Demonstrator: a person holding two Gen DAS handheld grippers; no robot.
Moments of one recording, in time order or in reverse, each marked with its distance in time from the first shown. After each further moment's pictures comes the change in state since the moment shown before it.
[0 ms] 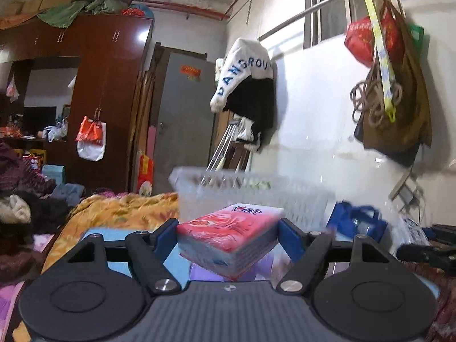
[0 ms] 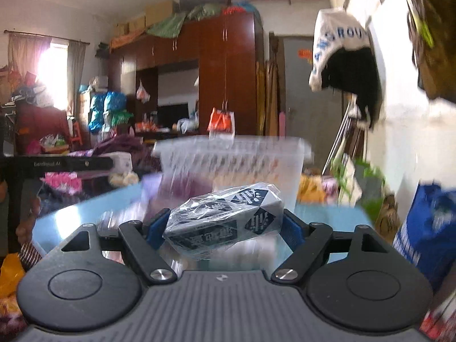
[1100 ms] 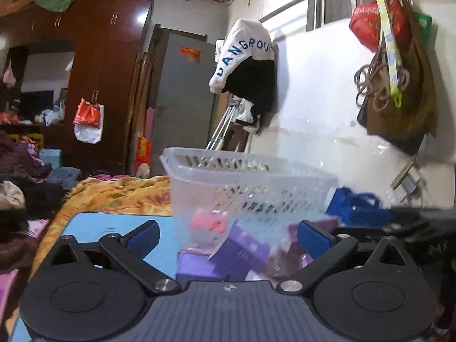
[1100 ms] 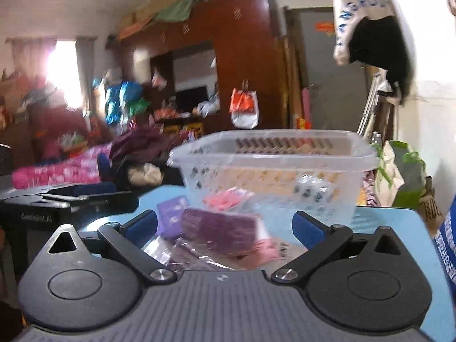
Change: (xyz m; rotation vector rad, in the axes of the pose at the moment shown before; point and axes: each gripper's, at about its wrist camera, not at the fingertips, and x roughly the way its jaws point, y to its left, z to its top) left arm 0.027 -0.005 -0.019 0.002 0.091 0.015; right arm 0.106 0.039 0.019 0.042 0.149 0.099
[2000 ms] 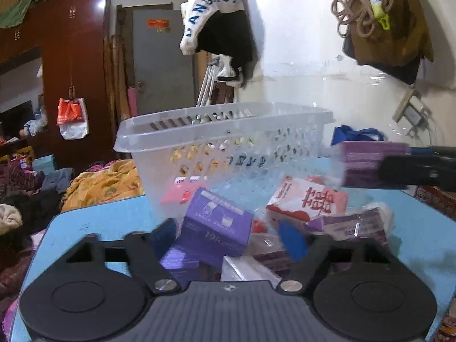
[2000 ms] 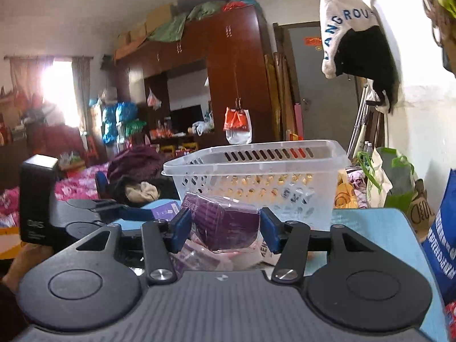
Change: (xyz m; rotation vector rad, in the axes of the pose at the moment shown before) left arm 0.046 -0.038 -0.019 0.200 0.174 0.023; right arm -0.052 -0.023 -0.033 0.090 -0.129 0.016
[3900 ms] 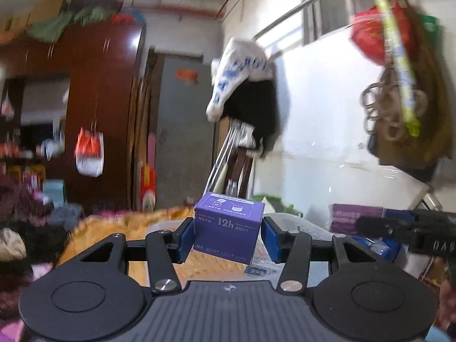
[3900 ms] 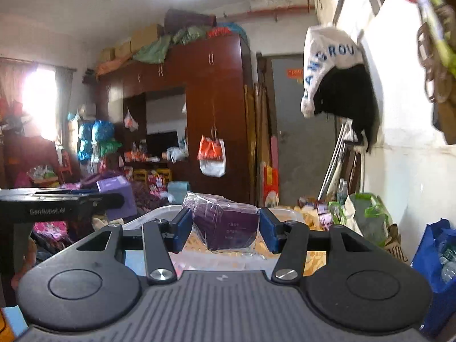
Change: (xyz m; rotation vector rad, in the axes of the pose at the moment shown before) left arm -0.005 0.039 0.110 -0.160 -0.206 0.009; right arm 0.059 -0.024 0.088 -0.079 -0.057 -0.129
